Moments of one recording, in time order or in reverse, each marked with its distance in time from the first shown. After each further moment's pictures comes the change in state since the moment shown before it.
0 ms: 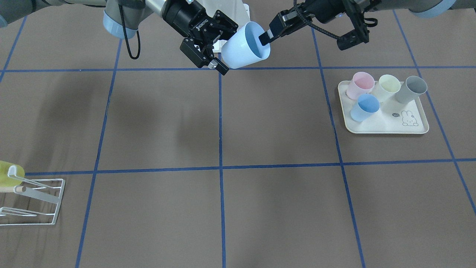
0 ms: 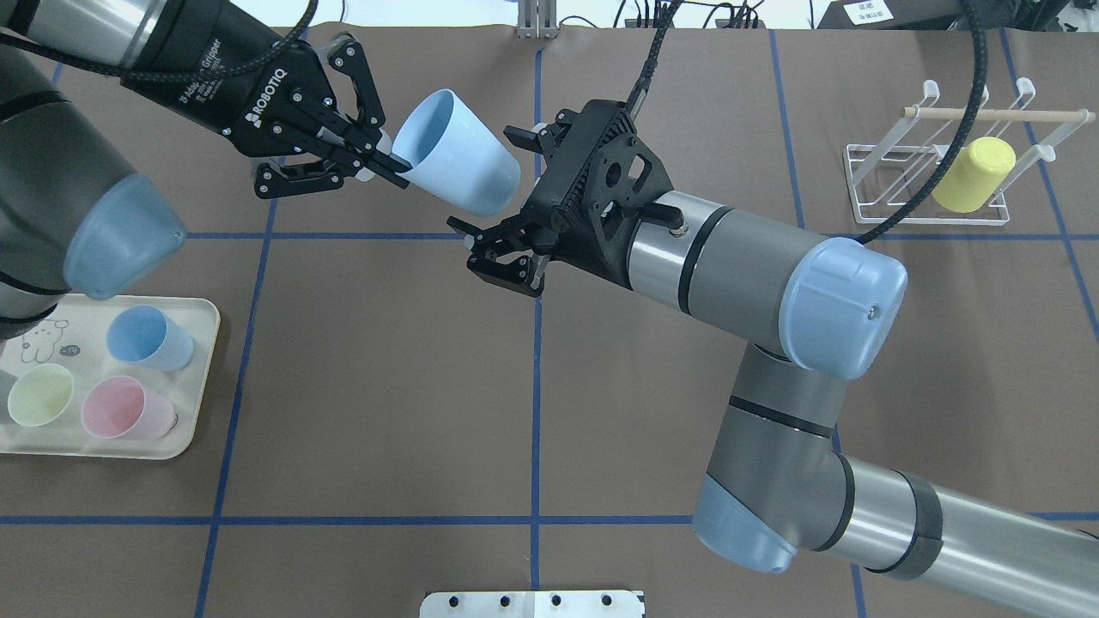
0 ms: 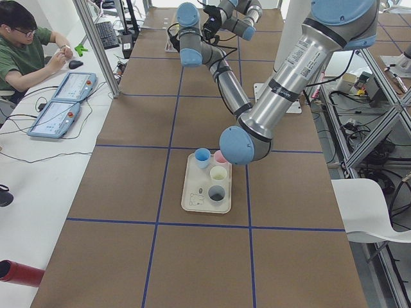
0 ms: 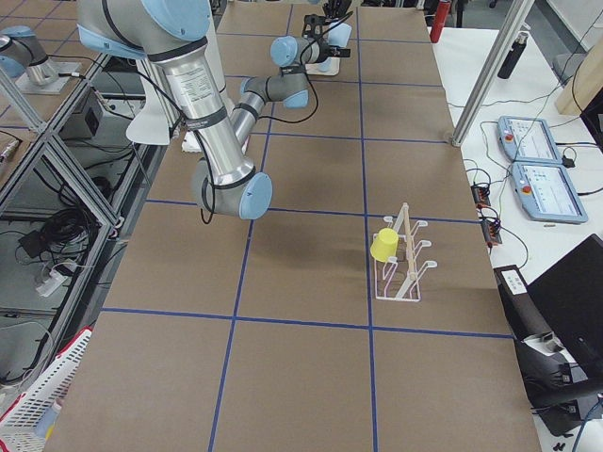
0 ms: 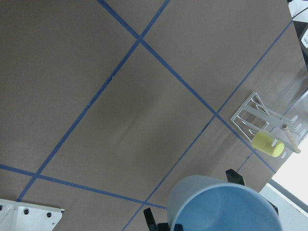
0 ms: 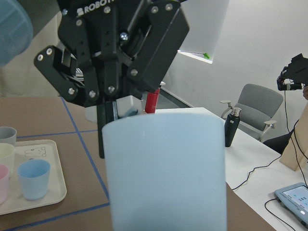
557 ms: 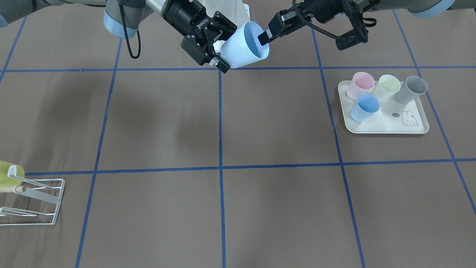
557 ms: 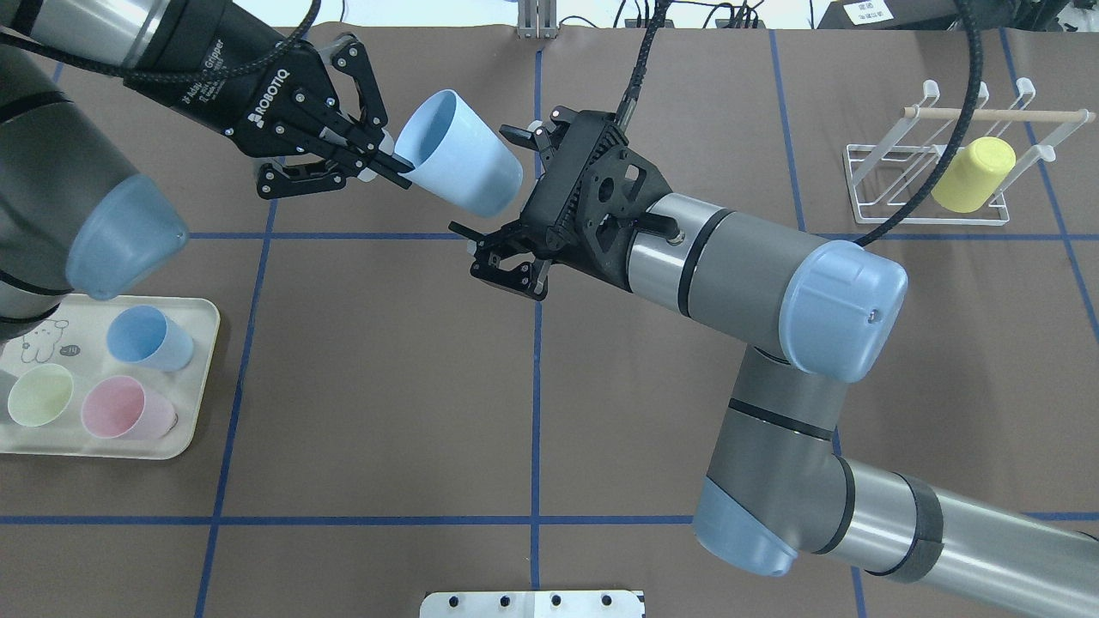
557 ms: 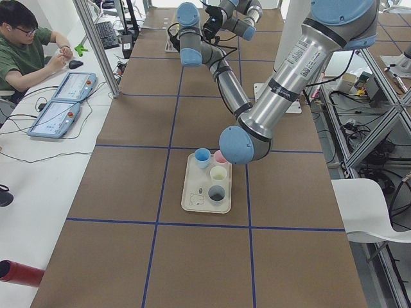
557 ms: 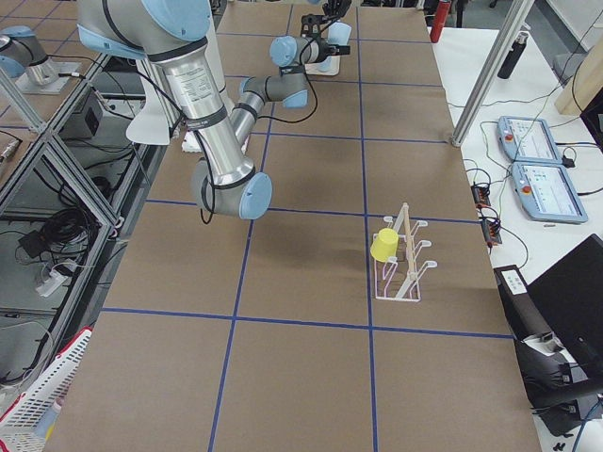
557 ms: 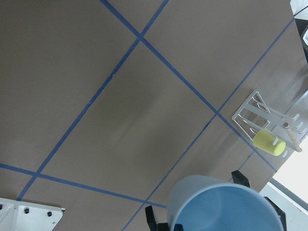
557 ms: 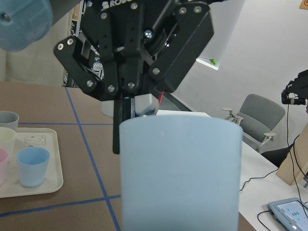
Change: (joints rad) left arm 0.001 -0.003 0.001 0.000 0.002 0.001; right arm -0.005 -0.001 0.002 0.000 -0.002 -0.100
